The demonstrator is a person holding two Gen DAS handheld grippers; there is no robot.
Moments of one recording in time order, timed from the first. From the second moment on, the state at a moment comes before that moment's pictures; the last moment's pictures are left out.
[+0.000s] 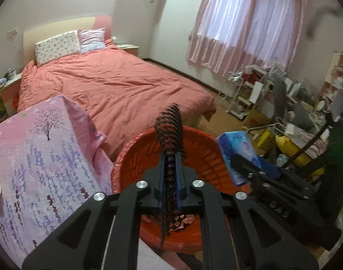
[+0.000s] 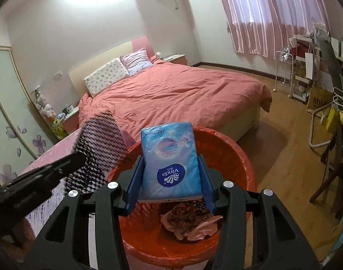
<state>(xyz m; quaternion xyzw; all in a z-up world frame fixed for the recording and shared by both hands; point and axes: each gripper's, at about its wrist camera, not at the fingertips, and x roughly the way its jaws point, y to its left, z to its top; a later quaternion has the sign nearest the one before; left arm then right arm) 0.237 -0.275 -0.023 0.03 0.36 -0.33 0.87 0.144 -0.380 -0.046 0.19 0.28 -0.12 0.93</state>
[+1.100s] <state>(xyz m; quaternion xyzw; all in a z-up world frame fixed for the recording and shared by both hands) 0.261 0.065 -0.071 0.08 0.40 -0.02 0.91 0.149 -0.273 -0.070 0.12 0.34 -0.04 0.93</state>
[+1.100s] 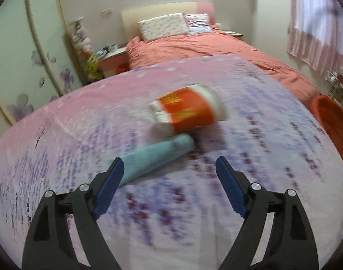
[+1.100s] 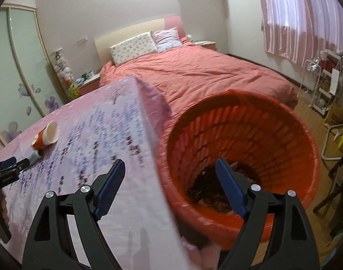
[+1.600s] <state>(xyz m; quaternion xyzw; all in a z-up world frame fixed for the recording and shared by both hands) 0.266 0.073 -0.080 0.04 0.45 -0.09 0.89 0.162 -0.220 -0.068 0.12 0.36 0.01 0.93</state>
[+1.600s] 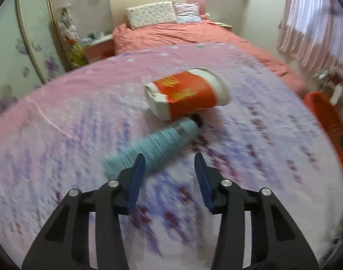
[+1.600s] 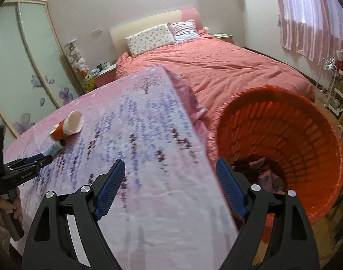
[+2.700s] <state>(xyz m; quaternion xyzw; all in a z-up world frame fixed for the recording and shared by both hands) 0.262 0.069 -0.092 0.08 0.45 -0.06 0.89 0.200 -0.139 -0.084 0.09 0.40 0.07 0.91</state>
